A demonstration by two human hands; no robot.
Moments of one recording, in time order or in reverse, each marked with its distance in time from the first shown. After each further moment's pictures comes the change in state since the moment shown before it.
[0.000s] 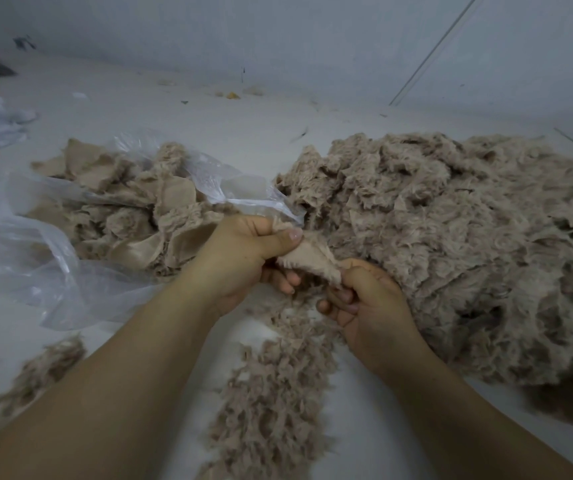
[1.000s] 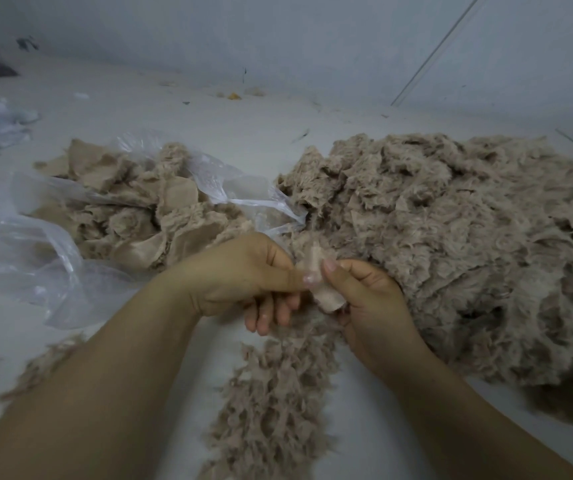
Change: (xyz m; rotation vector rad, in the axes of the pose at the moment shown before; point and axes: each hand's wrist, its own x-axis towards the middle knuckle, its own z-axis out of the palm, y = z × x) left_hand -0.009 0.012 -0.013 0.427 -0.457 -0.258; right_hand -0.004 0.004 -0.001 -0.147 -0.039 -0.107
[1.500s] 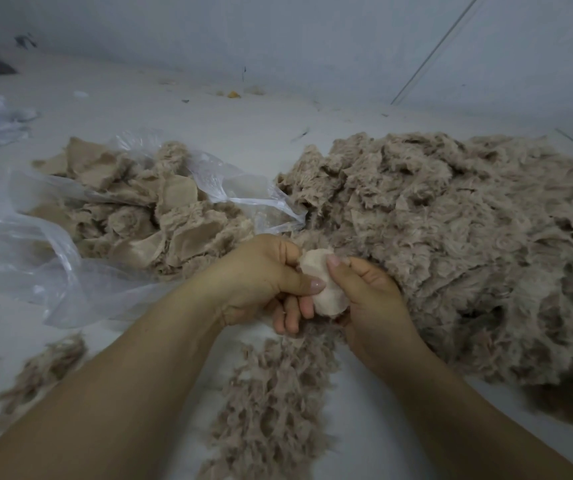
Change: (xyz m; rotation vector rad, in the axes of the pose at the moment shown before) left_hand 0.014 -0.003 0.018 -0.247 0.113 0.033; right_hand 0.001 -0.002 0.001 0.070 -0.161 -0.014
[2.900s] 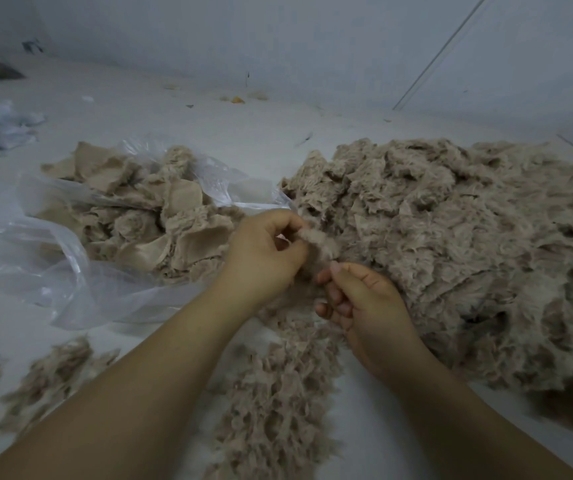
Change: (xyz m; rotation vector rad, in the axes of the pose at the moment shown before) left_hand 0.018 -0.008 0.004 0.332 0.636 0.518; right_hand 0.004 0.002 0.004 -0.044 0.233 0.084
